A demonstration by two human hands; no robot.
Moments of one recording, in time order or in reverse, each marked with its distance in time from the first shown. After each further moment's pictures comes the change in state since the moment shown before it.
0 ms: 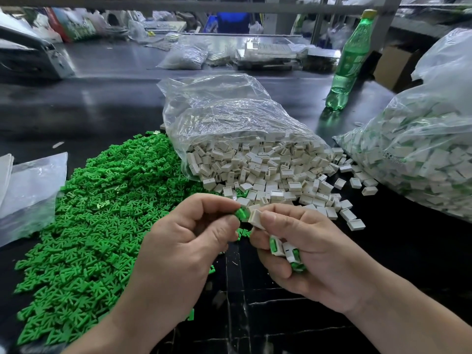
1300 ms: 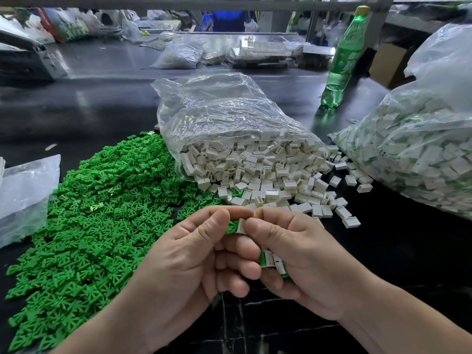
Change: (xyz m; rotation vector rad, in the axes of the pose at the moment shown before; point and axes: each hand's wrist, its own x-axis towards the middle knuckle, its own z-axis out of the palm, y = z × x) left_hand 0.004 0.004 0.007 -0.823 -0.324 -0.472; right_hand -0.004 0.004 0.011 -0.139 0.045 -0.015
